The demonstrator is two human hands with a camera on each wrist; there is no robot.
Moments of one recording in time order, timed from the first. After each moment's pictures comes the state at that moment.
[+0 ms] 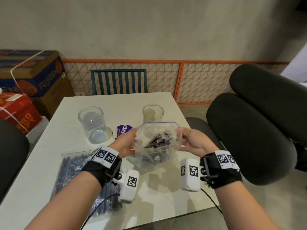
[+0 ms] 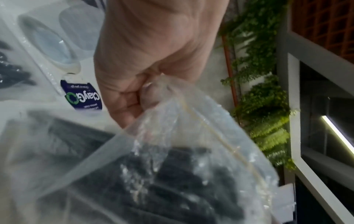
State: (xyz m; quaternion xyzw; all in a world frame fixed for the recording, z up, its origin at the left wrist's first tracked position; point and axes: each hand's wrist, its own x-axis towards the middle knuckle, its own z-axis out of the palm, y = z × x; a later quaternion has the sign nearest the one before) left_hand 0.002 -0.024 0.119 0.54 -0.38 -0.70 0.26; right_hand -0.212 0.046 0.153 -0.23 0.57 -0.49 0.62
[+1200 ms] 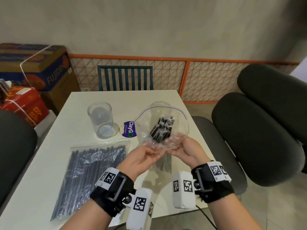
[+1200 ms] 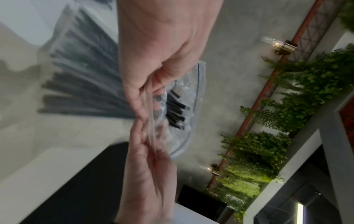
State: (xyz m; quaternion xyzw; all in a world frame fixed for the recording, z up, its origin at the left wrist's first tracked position) left_hand -0.003 0.040 0.120 0.35 -0.08 -0.86 0.38; right_hand -0.157 0.055 0.125 -0.16 0.50 -0.55 0.65
